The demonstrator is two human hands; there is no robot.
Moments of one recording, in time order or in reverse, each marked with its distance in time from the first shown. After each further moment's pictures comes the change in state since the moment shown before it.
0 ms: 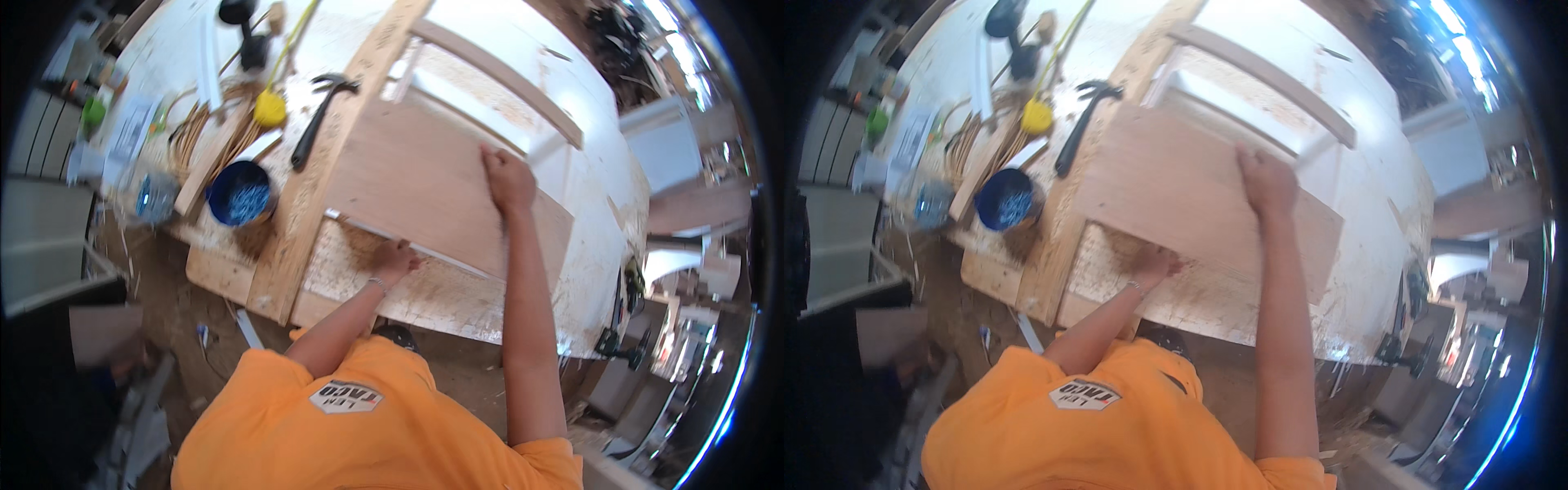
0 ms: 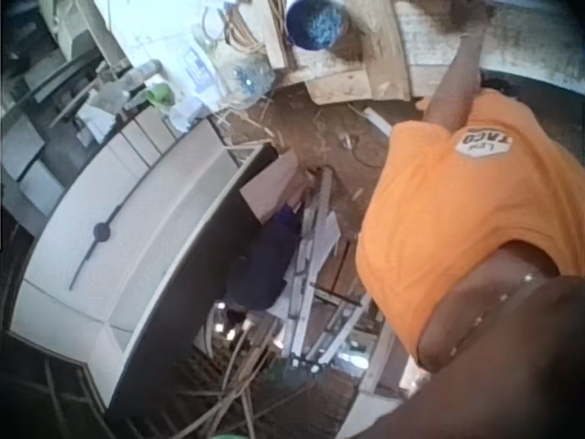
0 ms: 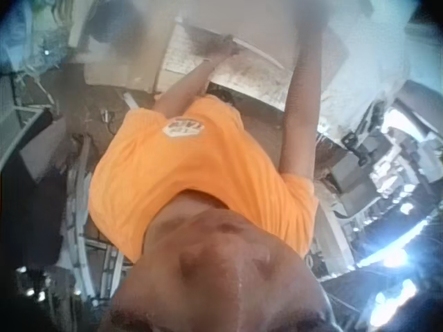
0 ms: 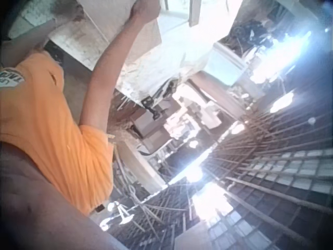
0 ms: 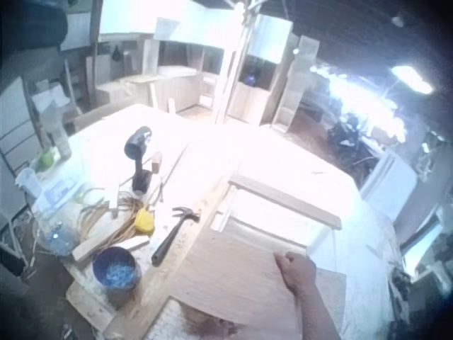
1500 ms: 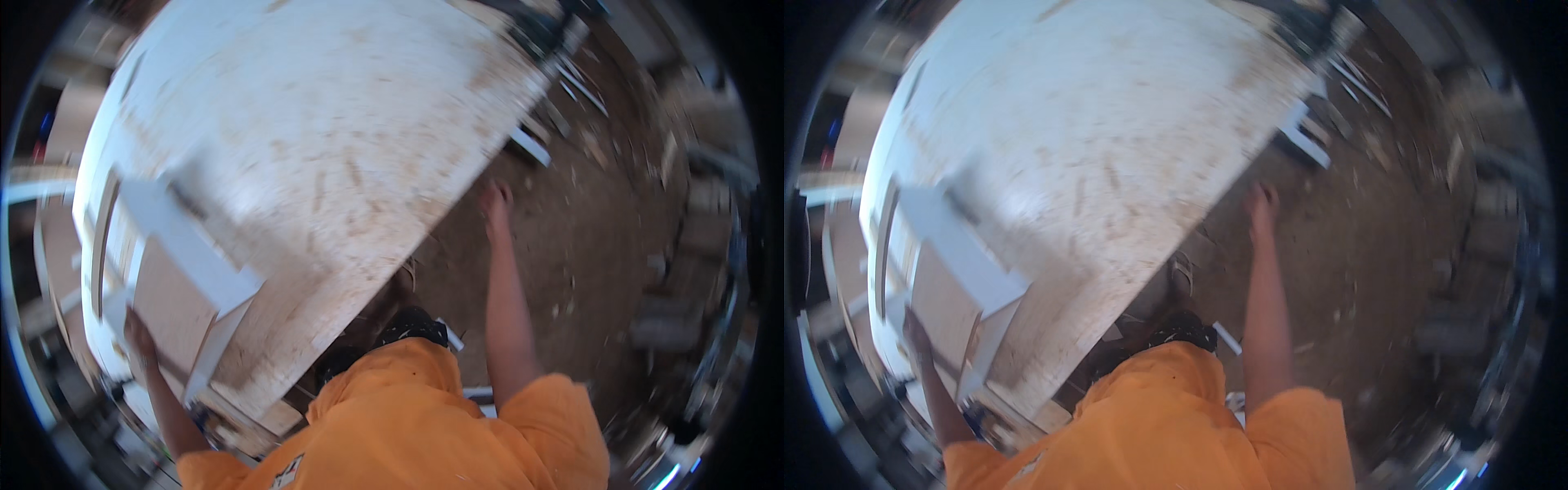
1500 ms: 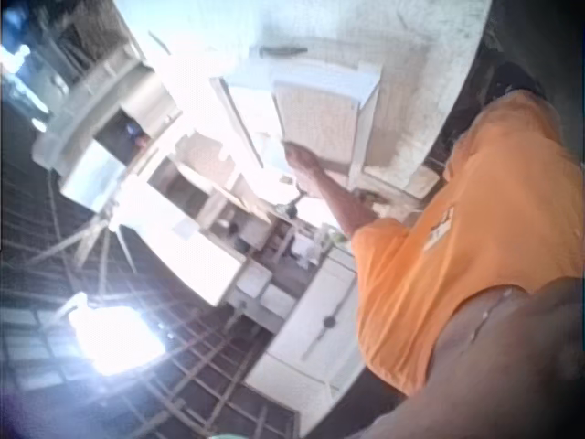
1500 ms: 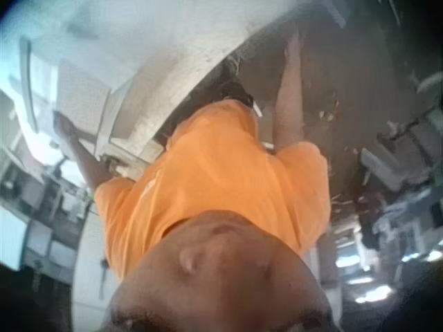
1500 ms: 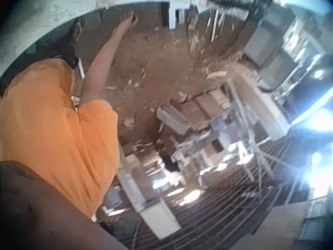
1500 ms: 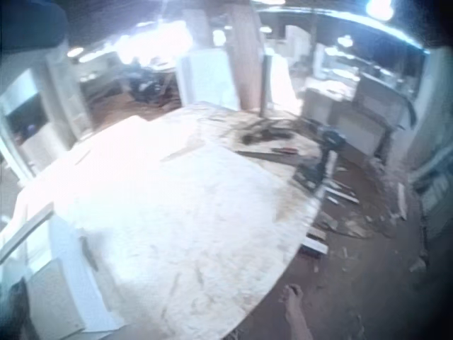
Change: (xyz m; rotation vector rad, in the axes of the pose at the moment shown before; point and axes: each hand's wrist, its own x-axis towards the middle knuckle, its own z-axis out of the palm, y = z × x) left_hand 0.041 0.230 0.158 1.315 0.048 0.731; right_hand -0.443 0.646 0.201 1.514 0.930 1.437
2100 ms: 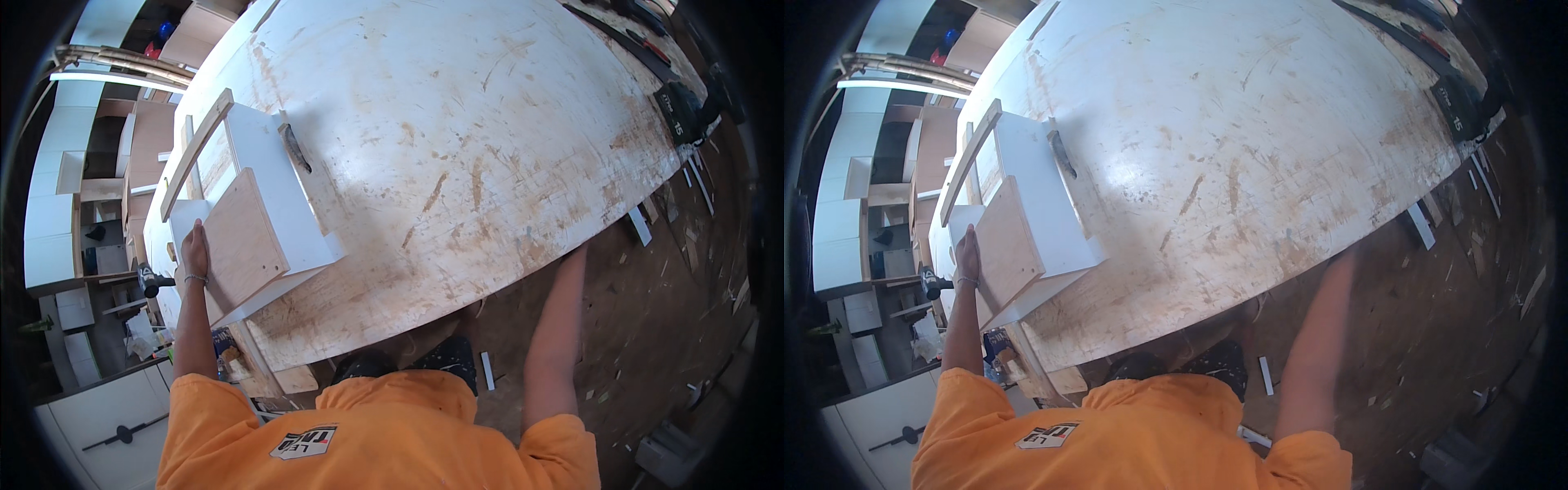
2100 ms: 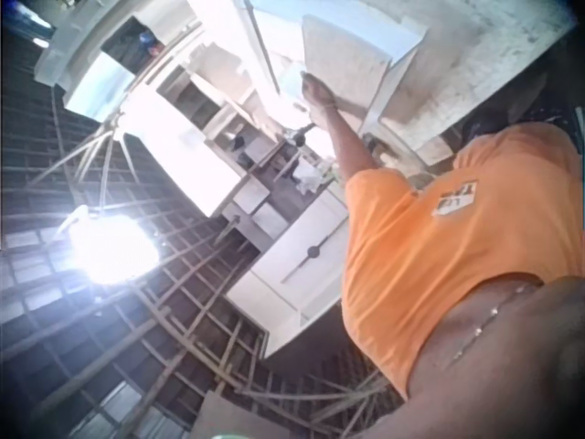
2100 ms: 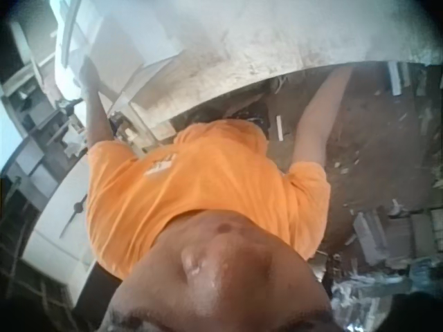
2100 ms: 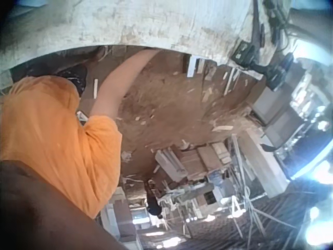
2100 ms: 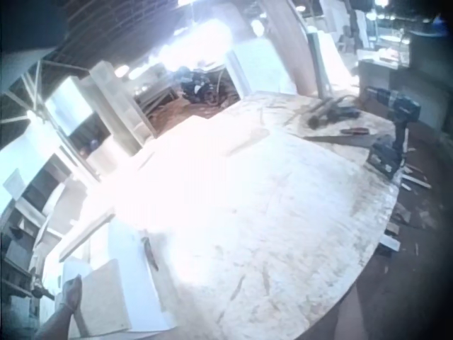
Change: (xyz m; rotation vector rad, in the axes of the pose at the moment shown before) left_hand -0.001 0.018 0.003 0.204 0.184 -0.123; right_hand 0.064 0.011 0.096 0.341 -0.159 -0.115
